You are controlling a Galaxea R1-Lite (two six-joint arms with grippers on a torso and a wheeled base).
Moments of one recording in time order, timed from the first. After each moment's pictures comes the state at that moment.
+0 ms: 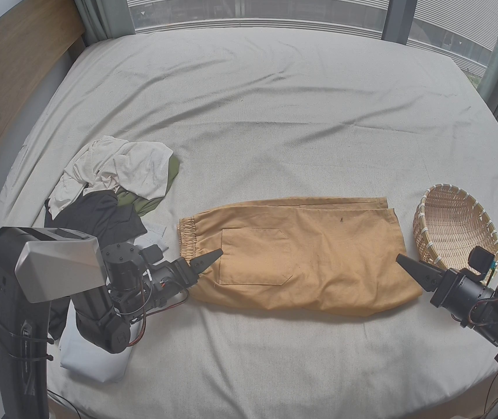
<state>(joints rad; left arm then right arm) -0.31 2.43 -0.71 -1.55 -0.37 -0.73 0.31 1.64 -0.02 -1.53 0.17 0.53</state>
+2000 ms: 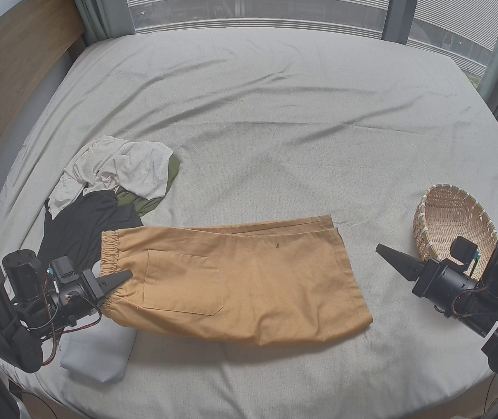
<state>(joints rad) 0.00 1.98 -0.16 -1.55 -0.60 -0.74 0.37 1.74 -0.13 -1.54 0.18 0.58</state>
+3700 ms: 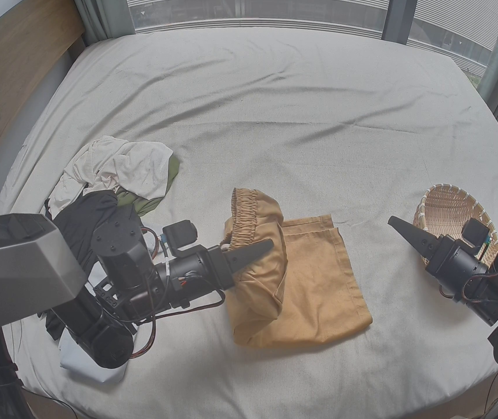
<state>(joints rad) -0.57 2.12 -0.64 -1.55 -0.52 -0.77 0.34 1.68 -0.18 -1.54 0.21 0.65</state>
